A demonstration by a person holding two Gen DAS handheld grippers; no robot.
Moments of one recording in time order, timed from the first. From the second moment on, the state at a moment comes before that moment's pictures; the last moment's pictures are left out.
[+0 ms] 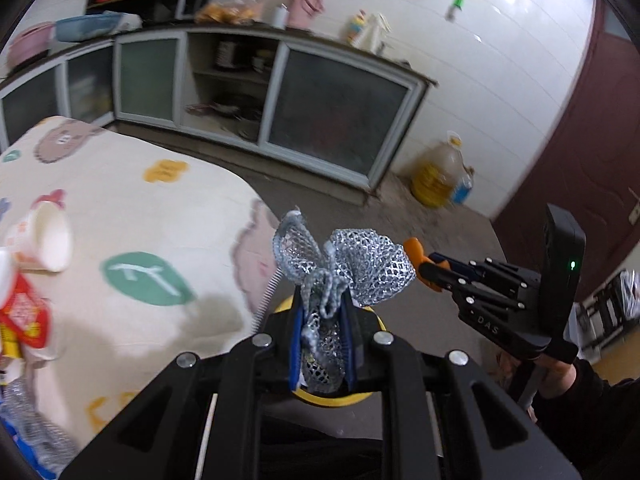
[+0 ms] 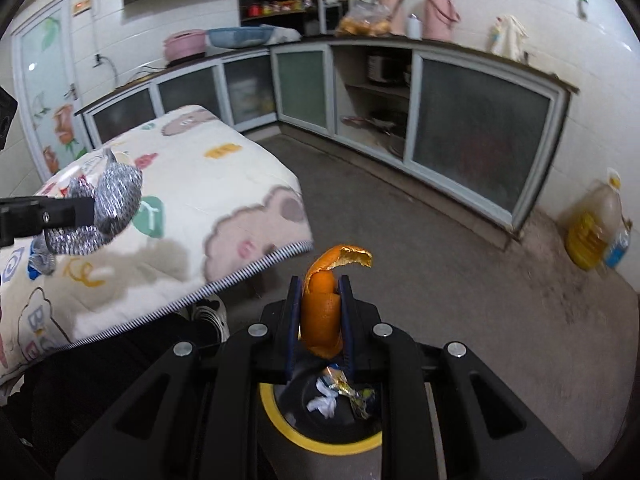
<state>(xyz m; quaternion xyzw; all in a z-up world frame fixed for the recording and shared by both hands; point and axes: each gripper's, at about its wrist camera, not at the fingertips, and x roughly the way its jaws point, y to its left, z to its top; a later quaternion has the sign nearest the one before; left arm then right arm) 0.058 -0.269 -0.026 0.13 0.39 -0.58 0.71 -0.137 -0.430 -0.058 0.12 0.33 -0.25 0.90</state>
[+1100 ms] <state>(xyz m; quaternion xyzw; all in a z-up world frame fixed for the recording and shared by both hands) 0.031 -0.320 -0.077 0.14 0.41 -0.55 0.72 -0.171 -0.489 -0.161 0.20 0.42 -0.31 0.82</state>
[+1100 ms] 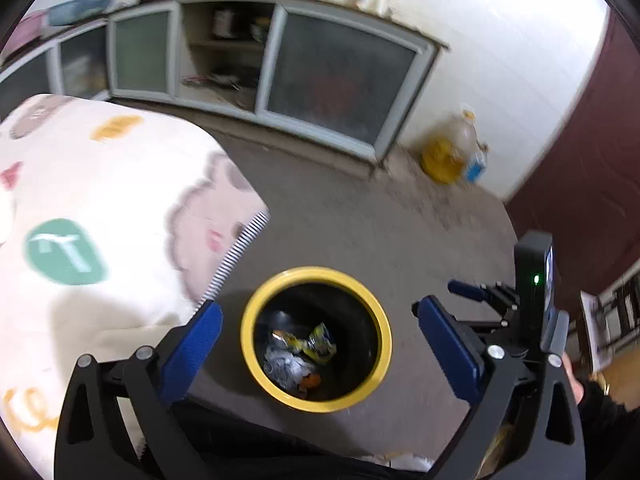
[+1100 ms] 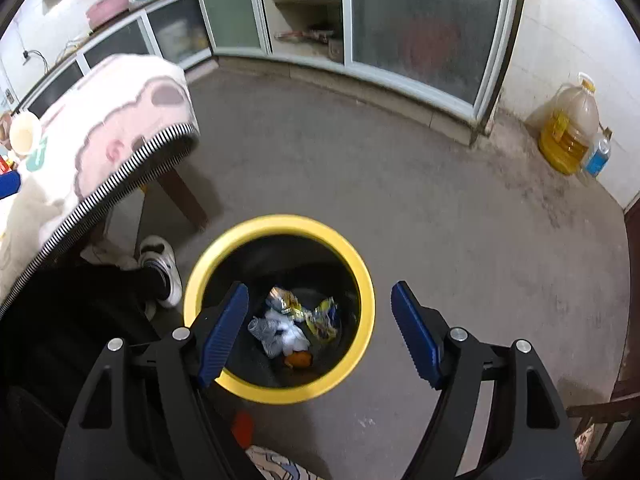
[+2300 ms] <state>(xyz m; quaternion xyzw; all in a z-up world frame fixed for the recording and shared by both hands) 0.193 0.039 -0.028 -0.01 0.38 -0.25 0.89 0.049 -0.204 -0.034 0.06 0.31 0.16 0.93</state>
